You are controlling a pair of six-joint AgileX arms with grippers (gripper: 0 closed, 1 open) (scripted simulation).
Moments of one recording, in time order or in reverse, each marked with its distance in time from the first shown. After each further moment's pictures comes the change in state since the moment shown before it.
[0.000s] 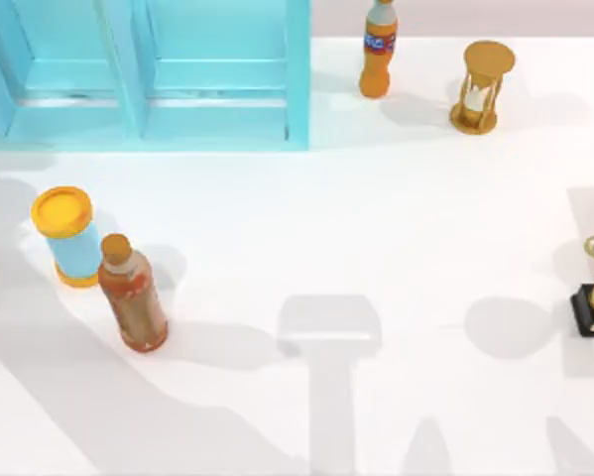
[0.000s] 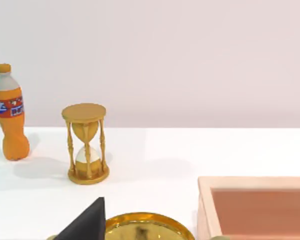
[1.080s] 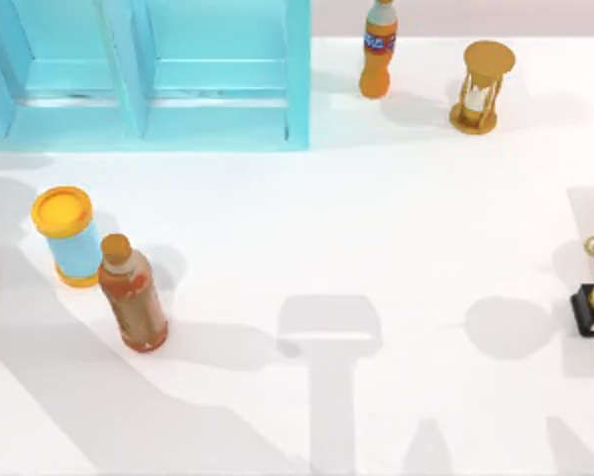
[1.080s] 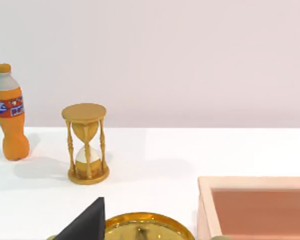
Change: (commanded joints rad) left arm 0.000 0.000 0.000 0.000 0.000 0.000; right arm 0.000 0.000 0.000 0.000 0.000 0.000
